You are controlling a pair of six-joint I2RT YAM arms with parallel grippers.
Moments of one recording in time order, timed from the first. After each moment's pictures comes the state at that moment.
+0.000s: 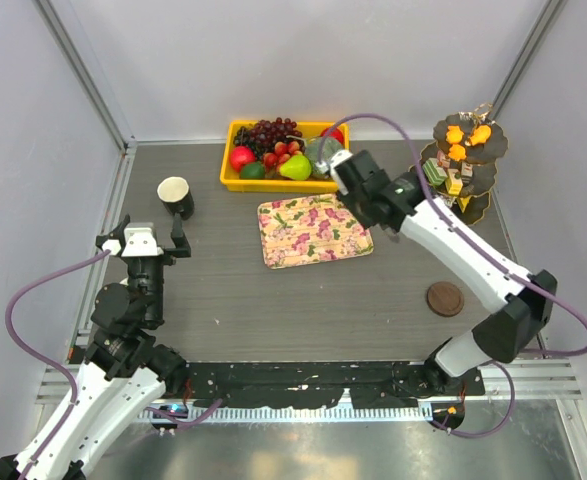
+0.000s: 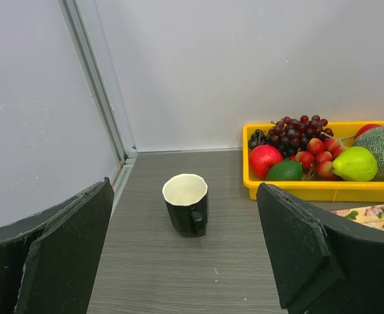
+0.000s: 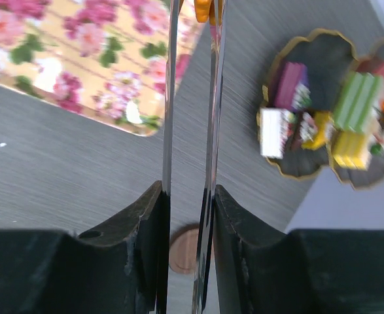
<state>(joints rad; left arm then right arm) -0.56 0.37 0.58 0.10 -0.61 0.29 0.70 1.53 1.54 -0.97 0.42 -0.19</state>
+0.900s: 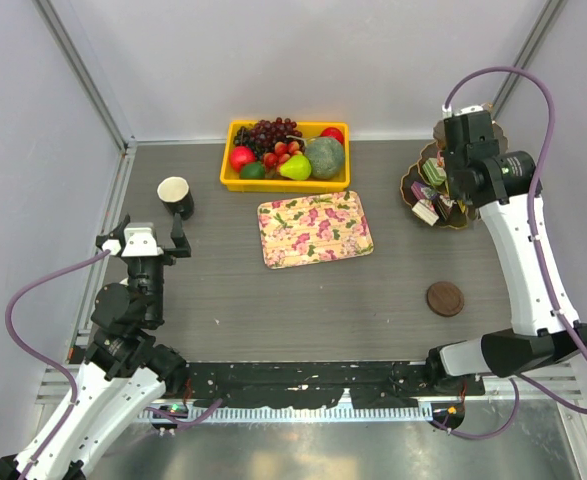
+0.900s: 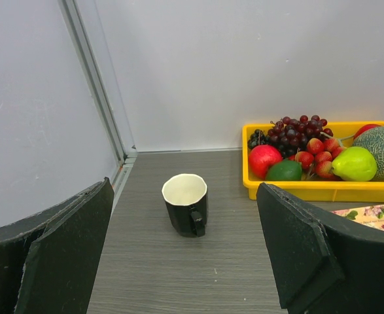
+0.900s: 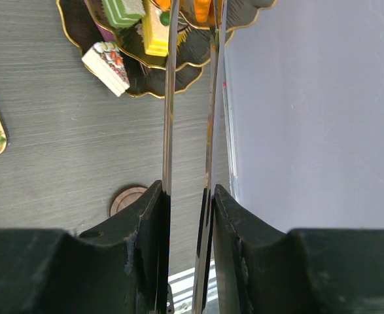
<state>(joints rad) -0.56 0.37 0.58 0.10 -0.61 0.29 0.23 1.38 1.79 -1.23 0.56 -0.06</state>
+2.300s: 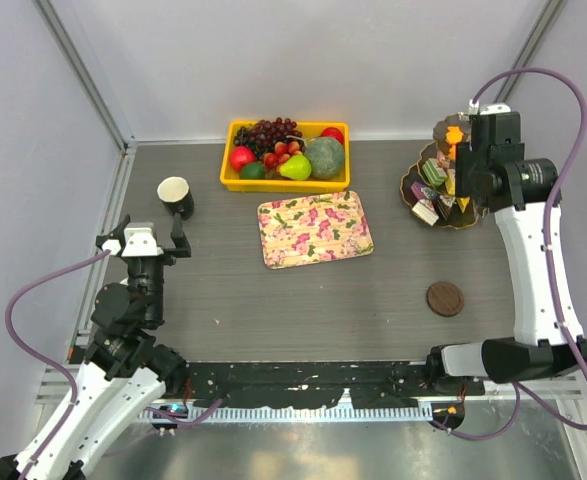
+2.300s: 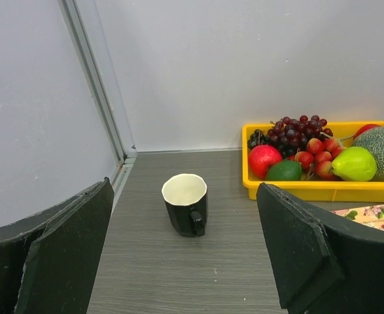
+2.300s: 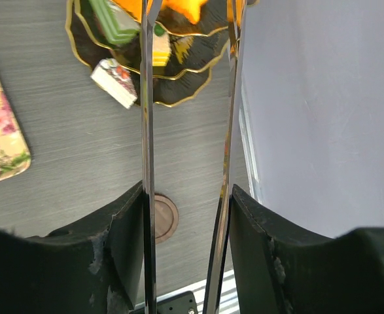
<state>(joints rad) -0.56 0.37 0.58 0.10 -0.61 0.29 0.08 1.36 1.77 -1.18 0.43 -0.03</state>
